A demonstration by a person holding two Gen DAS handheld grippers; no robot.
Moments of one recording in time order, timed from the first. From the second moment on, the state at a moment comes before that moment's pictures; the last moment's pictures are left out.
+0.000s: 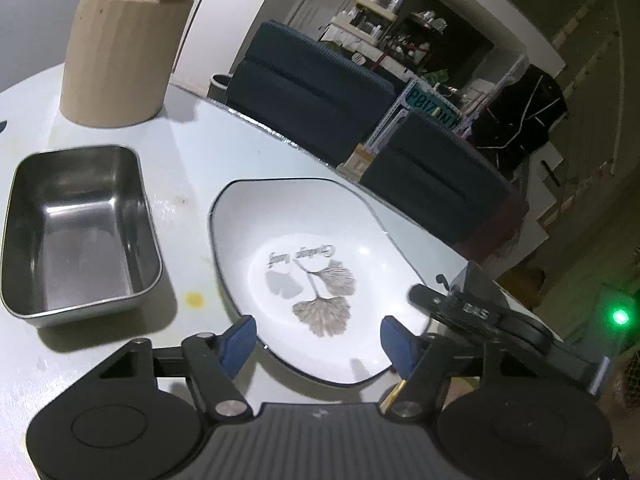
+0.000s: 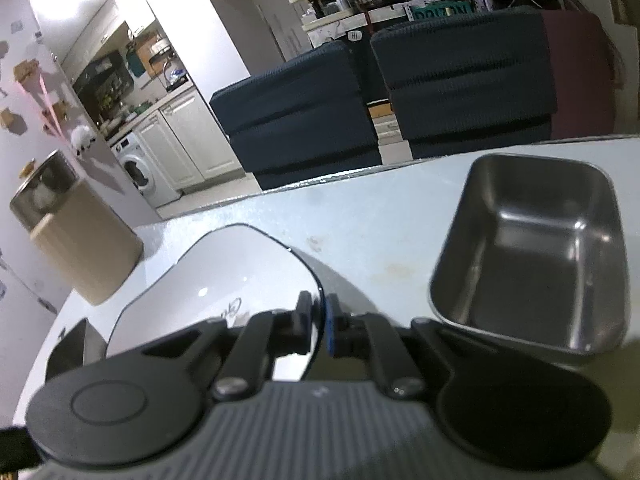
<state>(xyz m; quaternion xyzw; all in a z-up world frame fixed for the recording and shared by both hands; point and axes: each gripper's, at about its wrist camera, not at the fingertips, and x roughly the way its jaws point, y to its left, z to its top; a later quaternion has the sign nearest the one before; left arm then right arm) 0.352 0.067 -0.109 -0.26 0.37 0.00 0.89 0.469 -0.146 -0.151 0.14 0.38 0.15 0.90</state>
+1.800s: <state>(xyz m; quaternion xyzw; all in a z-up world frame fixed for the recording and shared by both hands) 0.425 0.067 -0.134 -0.08 0.38 0.04 0.92 0.468 -0.165 -0.161 0.12 0.43 0.15 0.88</state>
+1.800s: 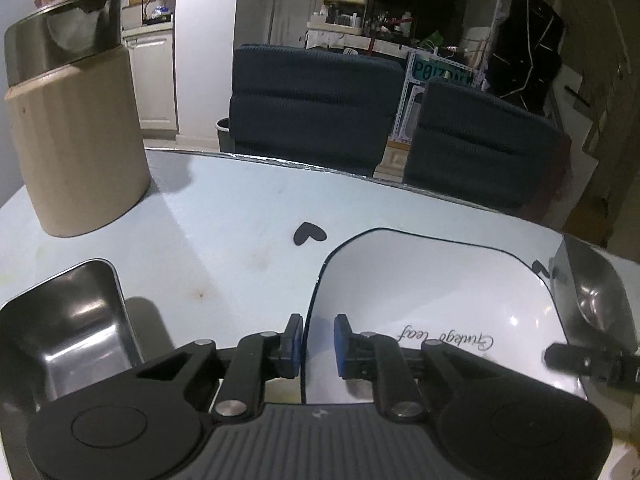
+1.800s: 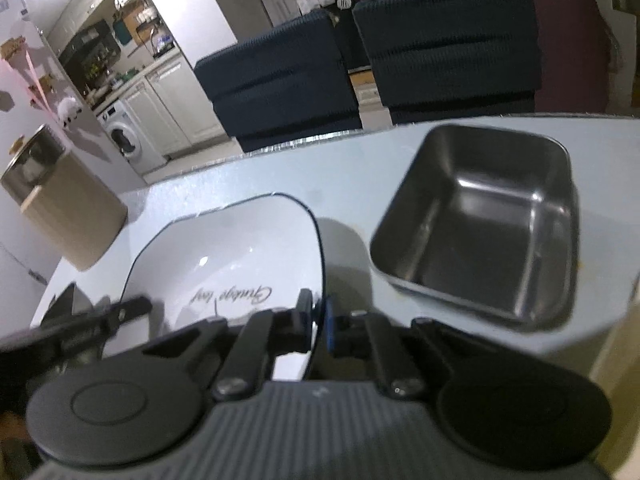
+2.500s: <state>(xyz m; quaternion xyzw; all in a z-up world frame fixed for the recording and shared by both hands) 0.449 0.087 -0.138 -0.13 0.43 -0.02 0.89 0.461 -0.174 -0.170 0.16 0.43 0.16 0.87</state>
